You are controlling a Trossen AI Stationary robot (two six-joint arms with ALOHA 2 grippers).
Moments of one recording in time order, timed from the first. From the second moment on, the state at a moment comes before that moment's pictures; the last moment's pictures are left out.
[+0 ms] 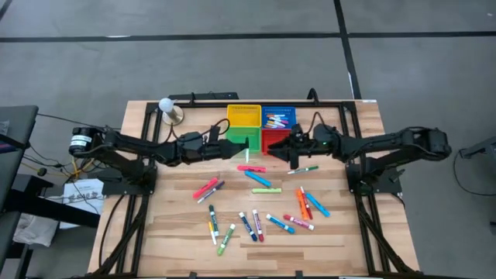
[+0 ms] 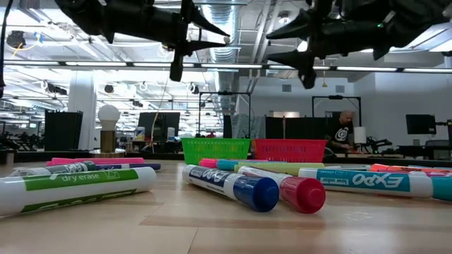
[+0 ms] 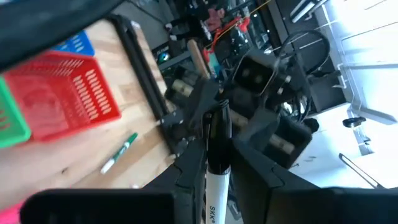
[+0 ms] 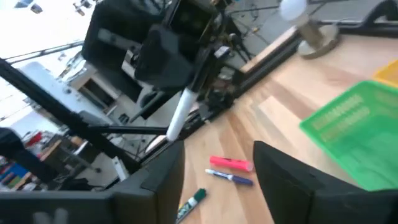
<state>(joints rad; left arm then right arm) 0.03 1.39 0.67 0.67 -0.17 -1.09 -0.17 1.23 0.53 0.58 -0.20 0.62</state>
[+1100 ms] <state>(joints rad) 0.04 1.39 0.68 0.67 -0.18 -1.08 -0.16 1.59 0.88 0.62 -0.32 0.63</state>
